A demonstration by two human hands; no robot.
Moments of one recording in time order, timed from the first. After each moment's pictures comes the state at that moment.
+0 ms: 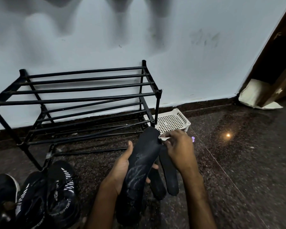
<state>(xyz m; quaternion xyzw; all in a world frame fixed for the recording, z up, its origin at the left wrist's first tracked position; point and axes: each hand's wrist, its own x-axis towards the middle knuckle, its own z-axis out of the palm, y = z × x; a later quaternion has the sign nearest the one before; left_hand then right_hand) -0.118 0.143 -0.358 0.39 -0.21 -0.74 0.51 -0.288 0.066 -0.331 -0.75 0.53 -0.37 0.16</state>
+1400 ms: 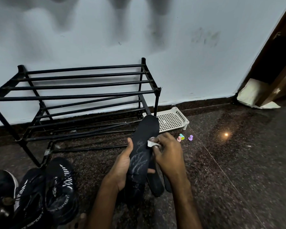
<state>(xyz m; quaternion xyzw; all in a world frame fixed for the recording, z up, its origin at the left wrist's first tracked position) -0.128 0.142 -0.355 0.42 -0.19 -0.70 0.55 -0.270 0.088 -0.352 -0.76 0.48 -0.40 0.16</state>
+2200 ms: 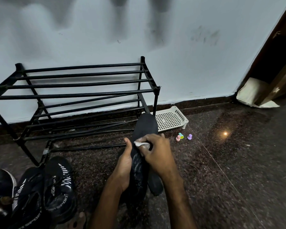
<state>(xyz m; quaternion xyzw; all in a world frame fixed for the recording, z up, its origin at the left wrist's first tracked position) -0.143 0.137 -0.361 0.38 -0.15 -0.72 0.56 -0.245 0.089 -0.346 -0.78 0.47 -0.35 0.22</state>
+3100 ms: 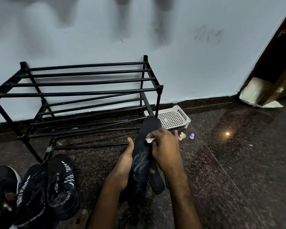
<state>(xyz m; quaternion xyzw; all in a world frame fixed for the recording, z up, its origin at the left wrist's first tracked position) -0.130 0.138 -0.372 0.37 -0.17 -0.74 0.54 -0.251 0.091 -0.330 -0.79 0.53 -0.27 0.14</state>
